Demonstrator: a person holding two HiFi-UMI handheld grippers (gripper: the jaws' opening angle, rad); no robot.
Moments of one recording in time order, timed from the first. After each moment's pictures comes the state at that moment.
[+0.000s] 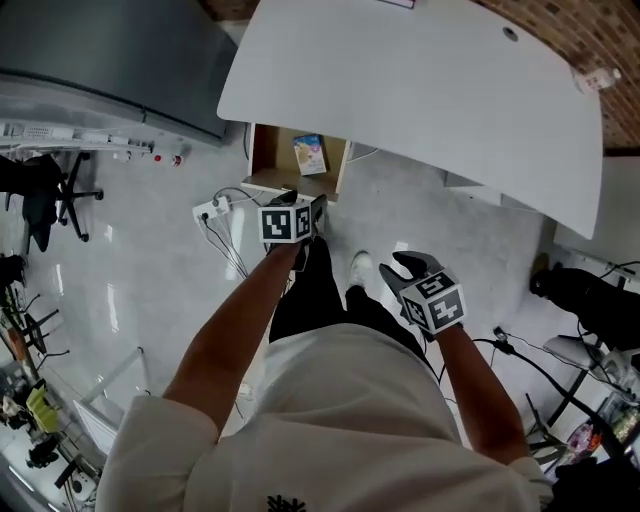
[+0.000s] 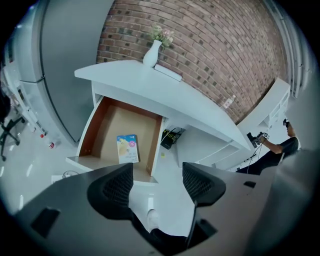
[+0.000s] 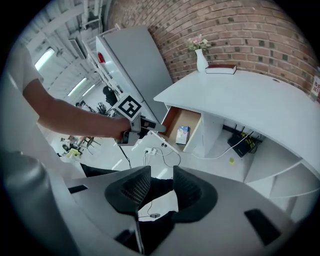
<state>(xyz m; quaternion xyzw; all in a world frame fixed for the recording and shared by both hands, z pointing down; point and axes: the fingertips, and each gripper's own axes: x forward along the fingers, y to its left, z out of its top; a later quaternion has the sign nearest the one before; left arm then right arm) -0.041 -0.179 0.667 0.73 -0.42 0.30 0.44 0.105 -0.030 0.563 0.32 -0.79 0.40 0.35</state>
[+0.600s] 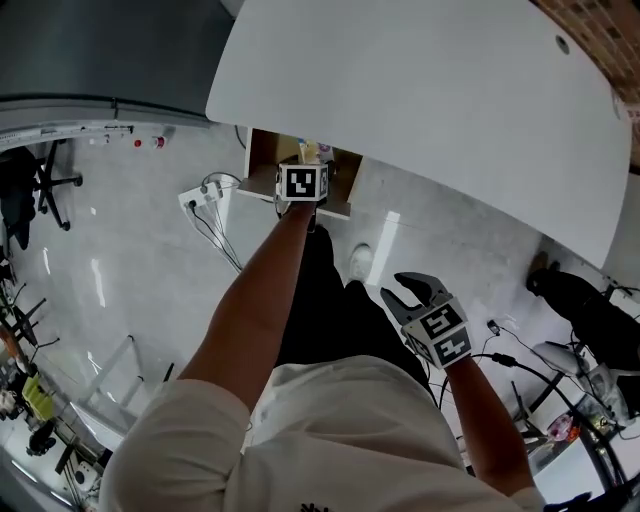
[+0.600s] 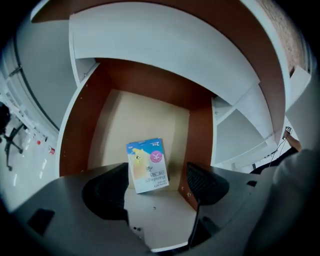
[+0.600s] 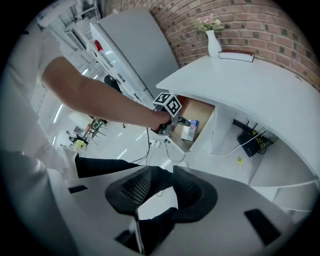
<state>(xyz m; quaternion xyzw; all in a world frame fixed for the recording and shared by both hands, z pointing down) -0.071 -0.317 0.832 0.70 -0.44 0.36 0.44 0.051 -0.089 0.615 0.26 -0.78 0.42 0.39</state>
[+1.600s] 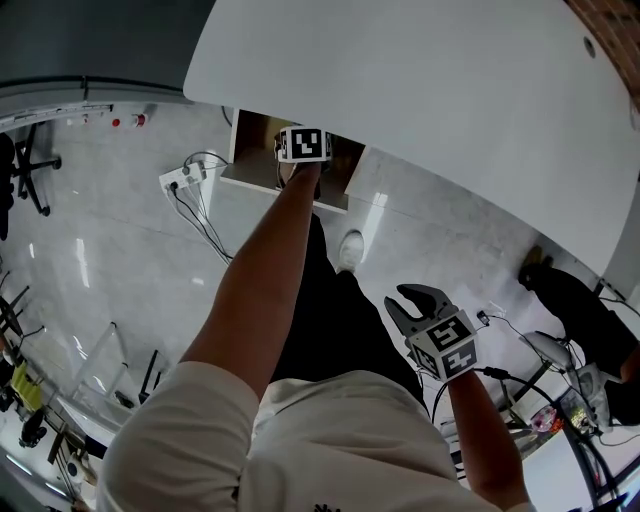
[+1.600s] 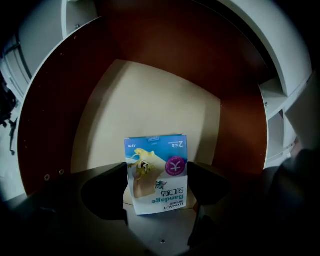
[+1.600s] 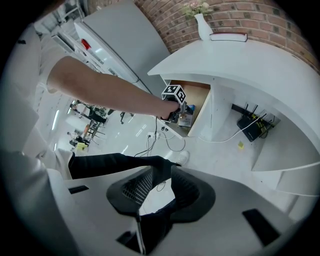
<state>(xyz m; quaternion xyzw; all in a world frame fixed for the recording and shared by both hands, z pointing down) -0.066 -0.345 0.932 0.65 -0.46 0.36 0.49 0.062 -0.062 0.661 0.26 -0.74 0.46 0.42</state>
